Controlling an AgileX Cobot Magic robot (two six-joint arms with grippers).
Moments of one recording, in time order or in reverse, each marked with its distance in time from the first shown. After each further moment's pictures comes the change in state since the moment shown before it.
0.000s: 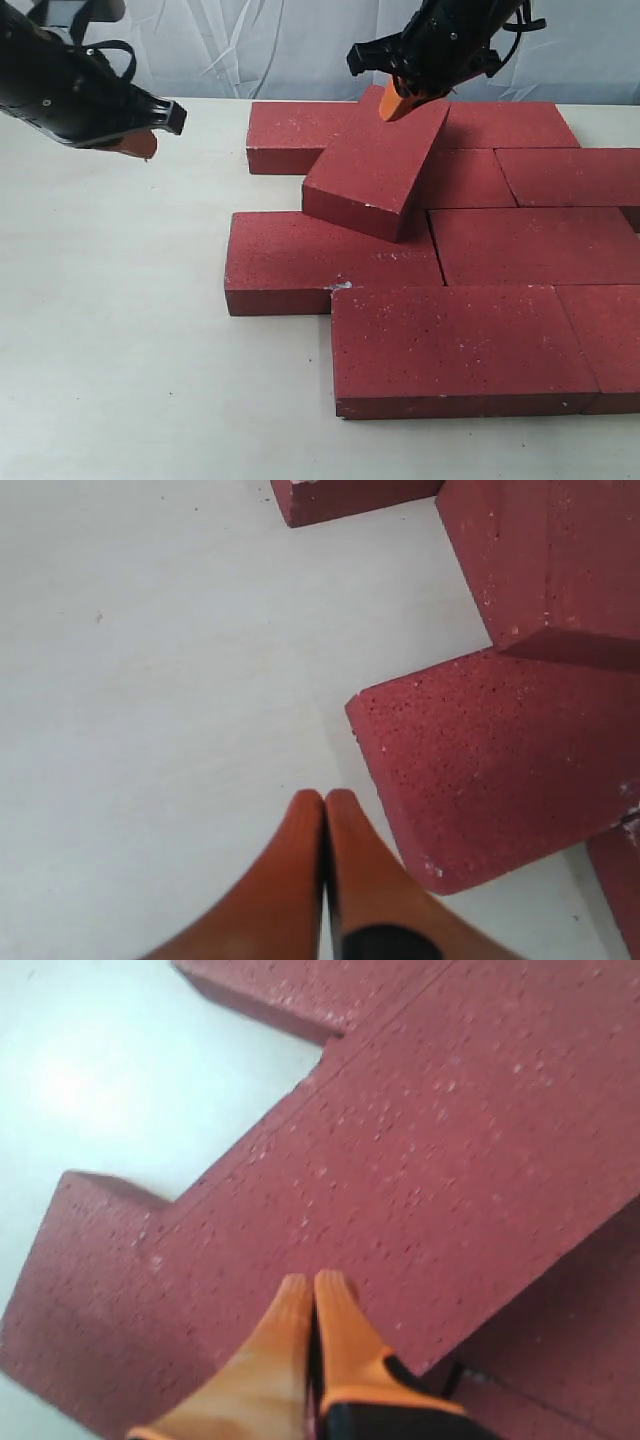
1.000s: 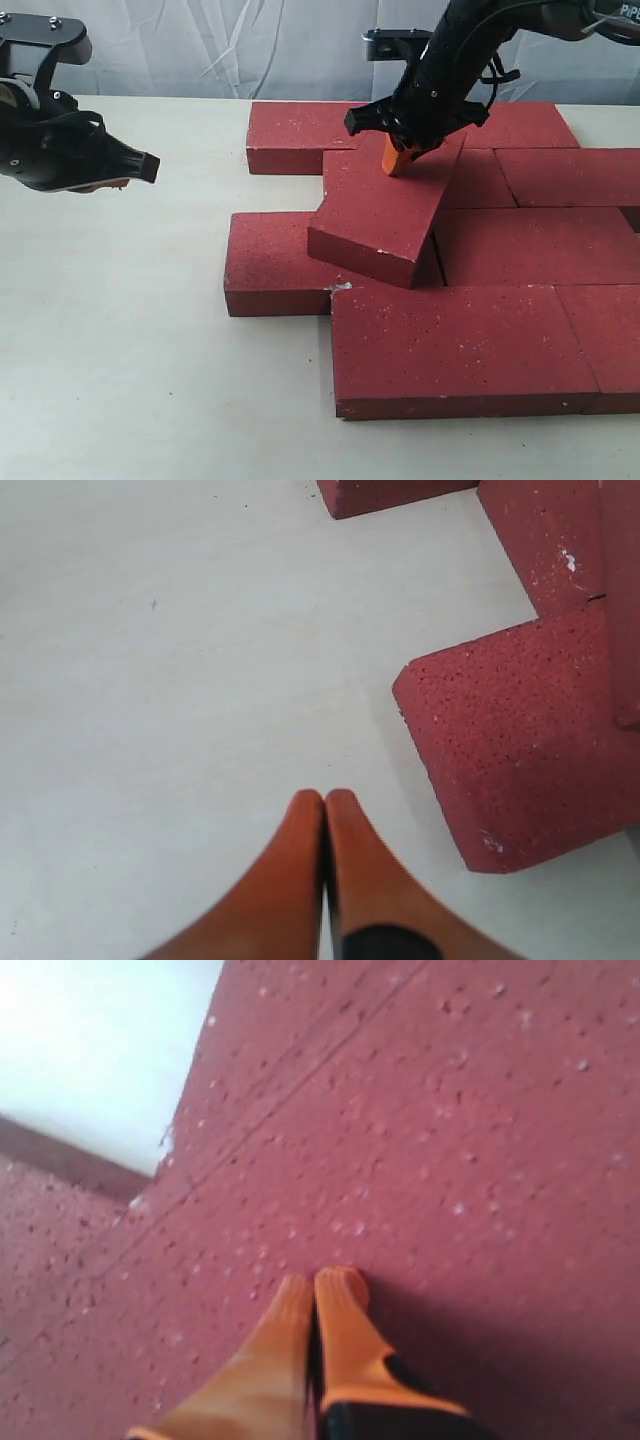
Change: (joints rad) left arm 0.000 -0.129 0.237 0.051 -0.202 0.000; right arm 0.023 0.142 -0.006 -0.072 0.059 0.035
